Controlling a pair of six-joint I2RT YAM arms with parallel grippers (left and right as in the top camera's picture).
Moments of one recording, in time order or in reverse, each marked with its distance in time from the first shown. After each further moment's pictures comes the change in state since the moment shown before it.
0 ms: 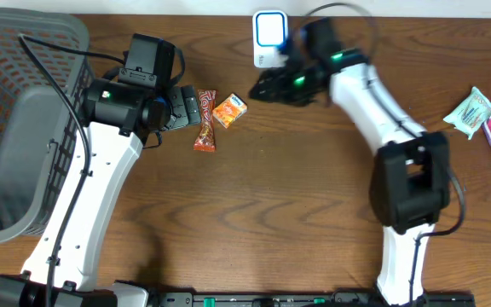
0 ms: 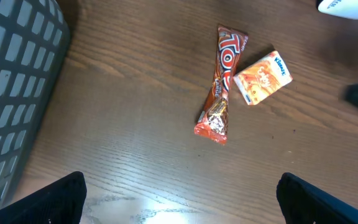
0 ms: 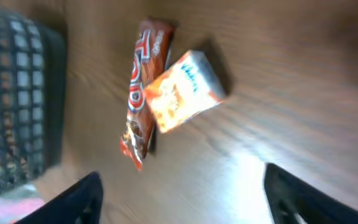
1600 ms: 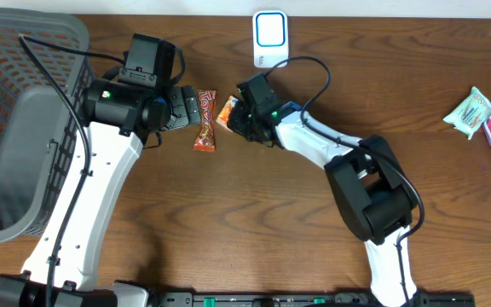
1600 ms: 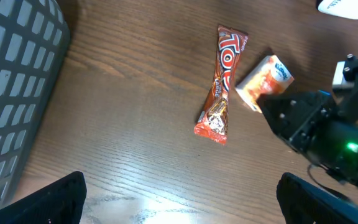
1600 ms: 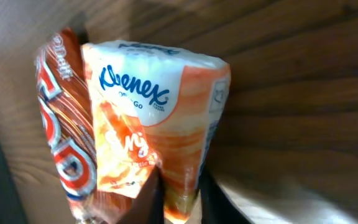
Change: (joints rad) left arm 0.000 0.000 0.000 0.000 0.000 0.000; right arm 0.227 0.037 -0.284 0.421 0.402 0.654
